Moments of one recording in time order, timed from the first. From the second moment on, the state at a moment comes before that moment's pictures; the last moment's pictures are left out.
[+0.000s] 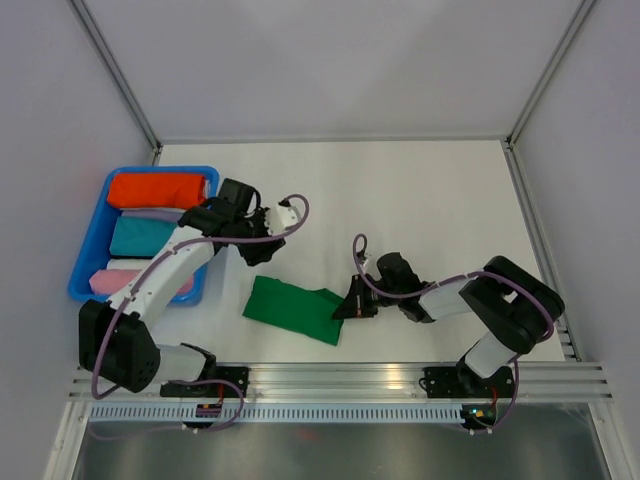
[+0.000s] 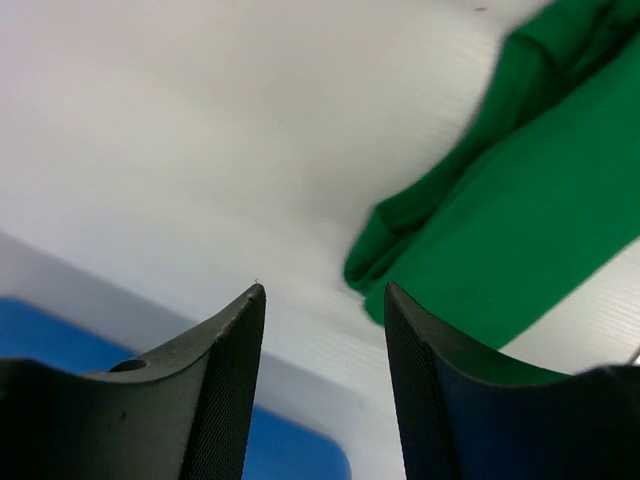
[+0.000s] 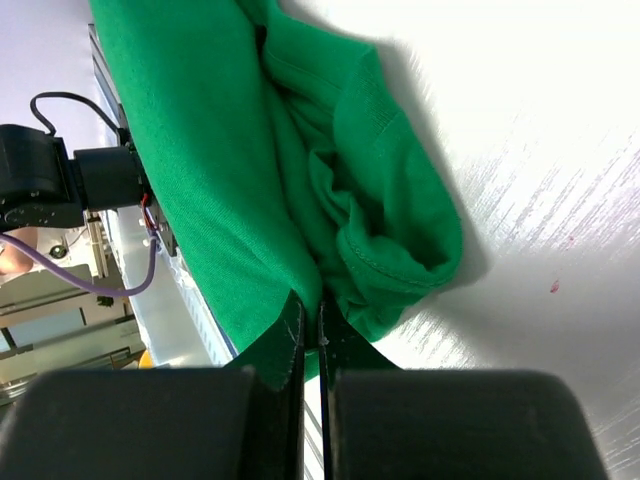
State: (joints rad) left arm -0.34 1.36 1.11 -0.79 0.31 0.75; right arm 0.72 1.62 0.40 0.57 -0.59 0.84
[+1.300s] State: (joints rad) left arm -0.52 1.47 0.84 -0.50 0.34 0.53; right arm 1.31 1.40 0.49 0.23 0.23 -0.53
